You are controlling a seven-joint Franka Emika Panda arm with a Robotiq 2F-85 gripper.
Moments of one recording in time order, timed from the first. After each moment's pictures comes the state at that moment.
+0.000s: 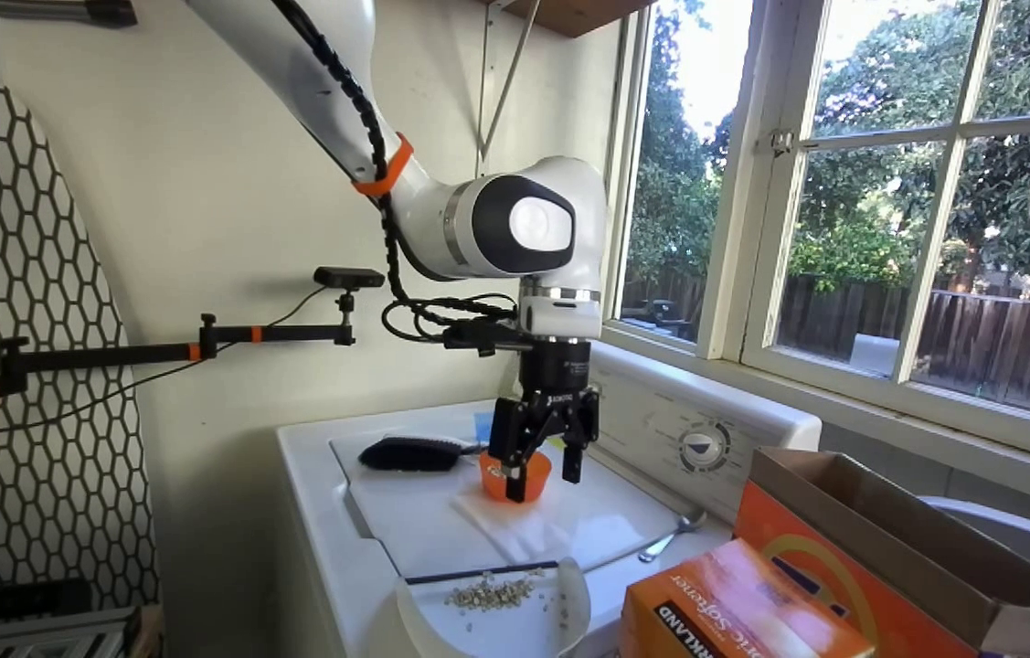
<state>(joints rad) 0.12 0.02 0.13 -2.21 -0.19 2.18 1.44</state>
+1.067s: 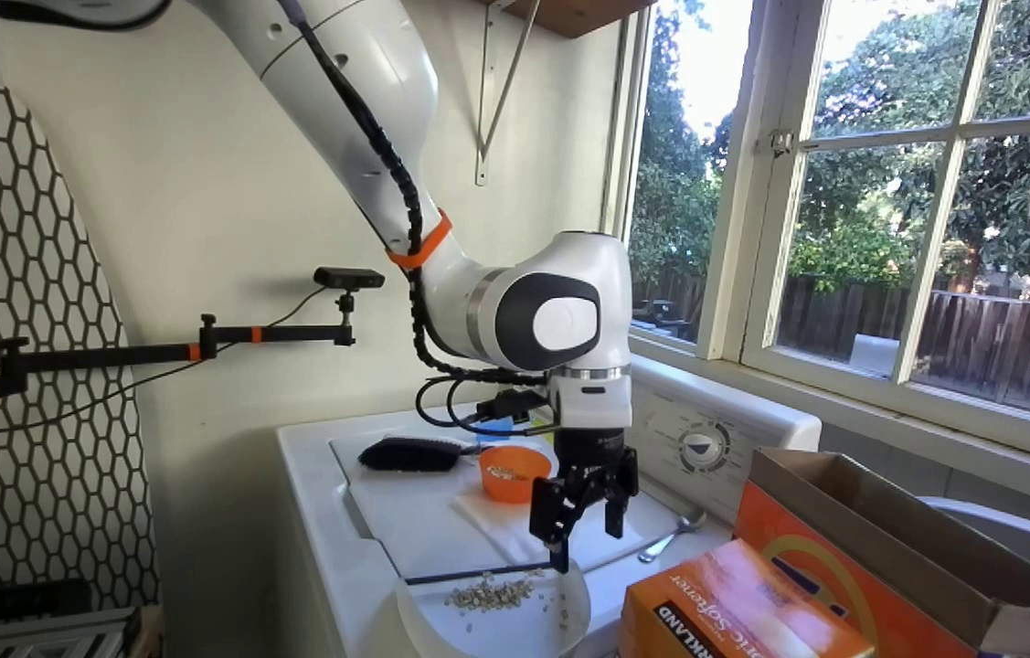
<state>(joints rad) 0.13 0.19 0.05 -2.22 -0.20 2.50 1.47</state>
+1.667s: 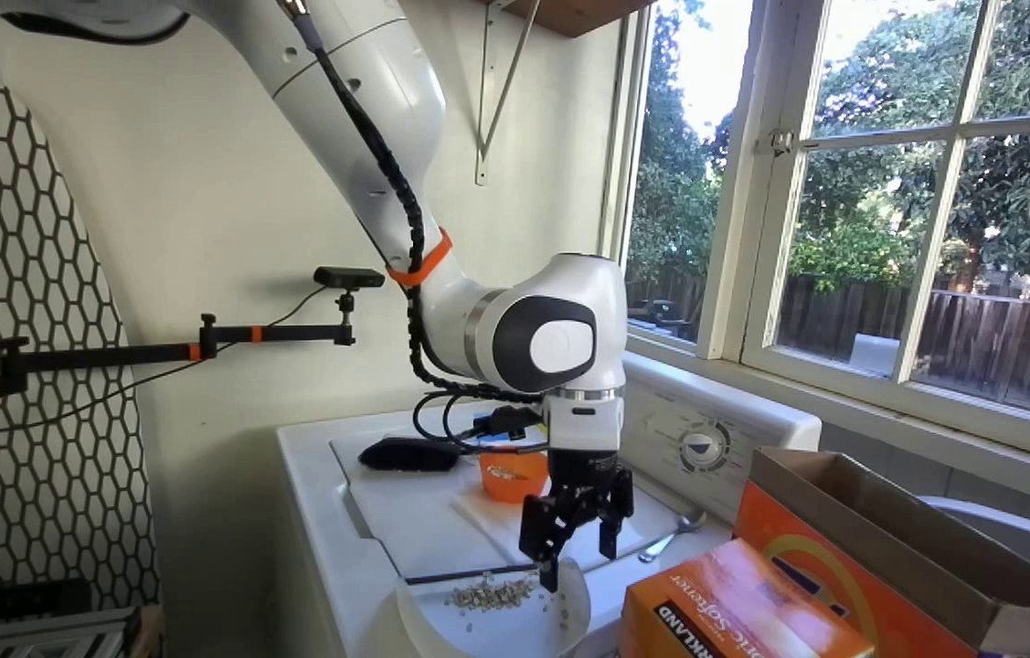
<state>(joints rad) 0.16 0.23 0.02 -2.23 -0.21 2.52 1.54</state>
